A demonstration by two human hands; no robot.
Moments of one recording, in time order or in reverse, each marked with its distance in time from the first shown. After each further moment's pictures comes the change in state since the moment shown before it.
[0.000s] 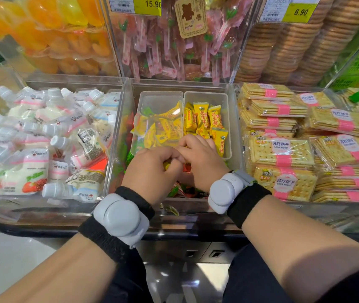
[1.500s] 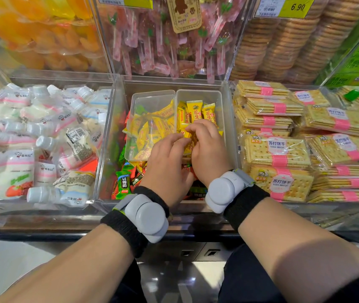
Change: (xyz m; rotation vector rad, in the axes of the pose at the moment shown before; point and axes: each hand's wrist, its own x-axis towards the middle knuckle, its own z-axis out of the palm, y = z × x) left_hand 0.012 0.002 0.040 0.274 -0.006 0.207; right_hand 0.006 0.012 0.004 0.232 0.358 0.336
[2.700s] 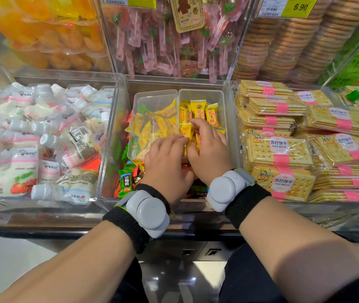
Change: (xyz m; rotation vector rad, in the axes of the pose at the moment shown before) left_hand 0.000 -0.006 0.005 -0.021 -0.010 -0.069; right_hand -0.003 -0.006 -0.003 -0.040 -0.043 0.079
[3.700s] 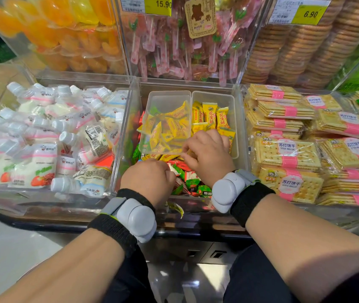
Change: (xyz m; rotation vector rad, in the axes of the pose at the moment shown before) left_hand -0.019 -0.033 -0.024 0.318 -0.138 -0.208; right_hand -0.002 -0.004 0.006 -0.380 -0.149 -0.276
